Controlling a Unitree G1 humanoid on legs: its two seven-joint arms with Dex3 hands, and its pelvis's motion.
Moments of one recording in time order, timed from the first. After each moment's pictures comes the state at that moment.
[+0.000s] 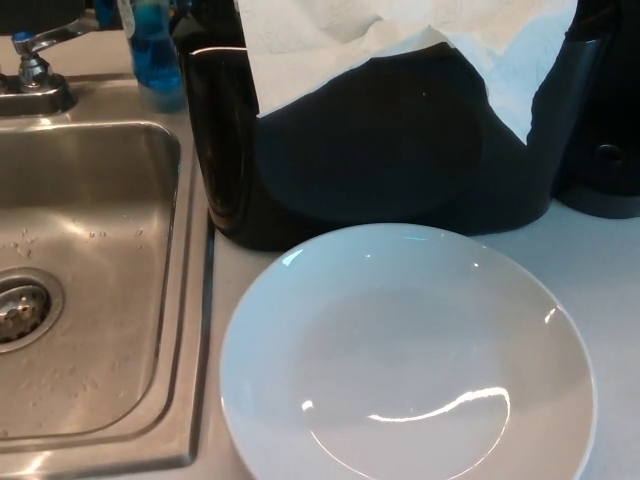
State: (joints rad) left_arm 0.38 0.12 0.33 0.91 -0.10 -0.21 0.17; right_arm 0.39 -0.35 -0.33 1.11 0.05 -0.71 -0.07
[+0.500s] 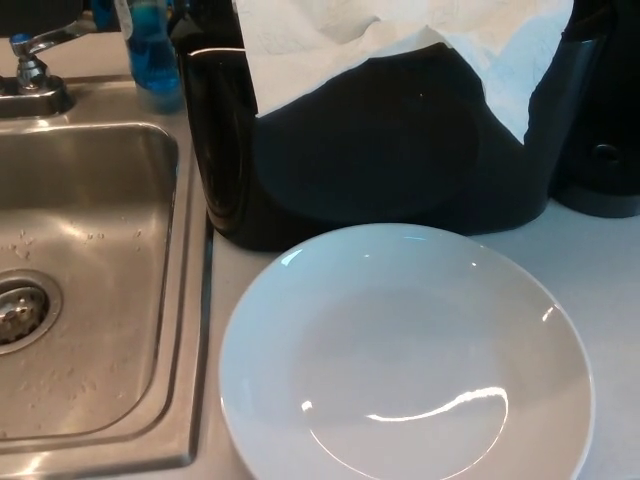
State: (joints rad) left_arm 0.38 0.11 0.33 0.91 -0.10 -0.21 0.17; right_arm 0.69 -0.20 -0.47 0.52 0.11 -0.85 -0.08
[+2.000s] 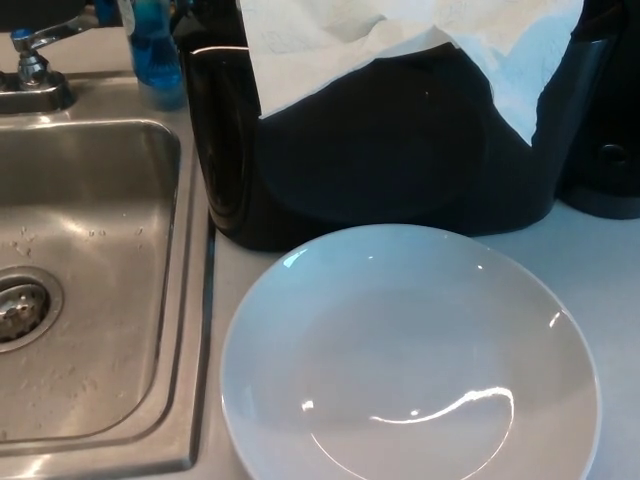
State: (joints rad) left_arm 0.38 0.10 0.33 0.90 -0.10 -0.21 0.17; right_arm -0.11 -0.36 -0.33 -0.64 -0.26 -0.50 0.07
